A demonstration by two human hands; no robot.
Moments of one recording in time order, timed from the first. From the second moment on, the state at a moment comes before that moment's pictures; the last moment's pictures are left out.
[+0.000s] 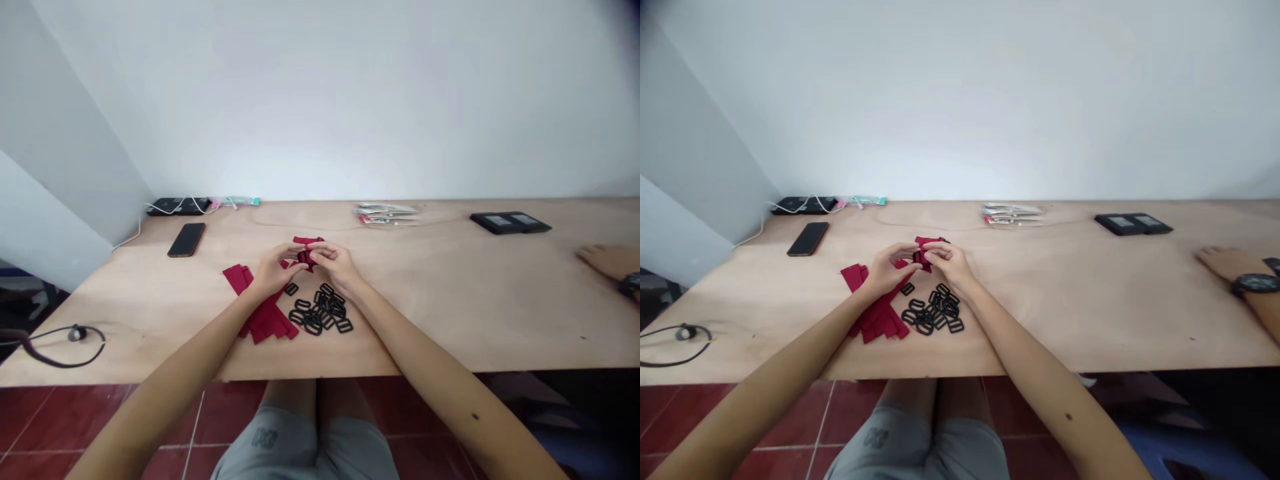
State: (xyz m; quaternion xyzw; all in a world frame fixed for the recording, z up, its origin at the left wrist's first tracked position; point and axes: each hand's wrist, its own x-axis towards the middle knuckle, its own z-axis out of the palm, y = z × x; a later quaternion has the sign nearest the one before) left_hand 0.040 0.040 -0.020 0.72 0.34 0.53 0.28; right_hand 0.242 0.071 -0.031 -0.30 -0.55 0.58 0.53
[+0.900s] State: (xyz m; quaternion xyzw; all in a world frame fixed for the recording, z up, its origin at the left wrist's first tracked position) left_hand 0.047 0.035 -0.014 0.71 0.35 0.55 0.26; right_hand 0.237 0.066 -0.026 -0.29 -0.50 0.60 0.55
